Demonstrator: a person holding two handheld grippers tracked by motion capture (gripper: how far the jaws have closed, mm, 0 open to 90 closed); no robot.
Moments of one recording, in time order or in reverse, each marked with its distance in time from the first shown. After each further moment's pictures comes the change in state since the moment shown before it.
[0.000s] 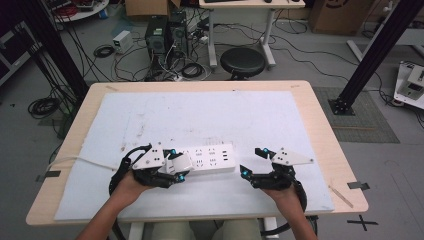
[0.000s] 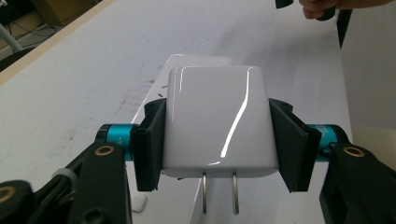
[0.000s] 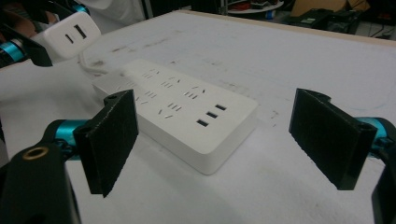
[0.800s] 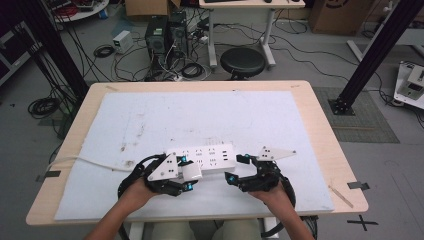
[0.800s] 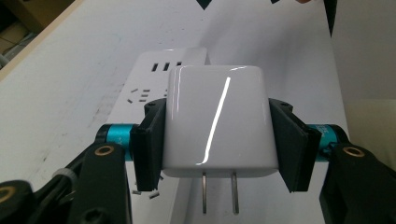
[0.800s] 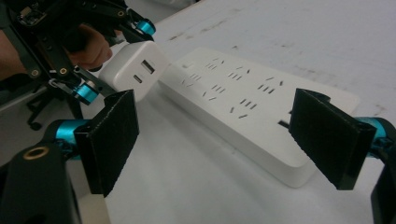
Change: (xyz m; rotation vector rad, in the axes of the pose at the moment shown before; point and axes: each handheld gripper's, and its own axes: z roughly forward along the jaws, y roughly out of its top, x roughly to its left) left arm -0.021 0.004 0.023 0.056 -0.017 0.140; right arm 0.020 0.010 0.026 0.110 0.234 0.121
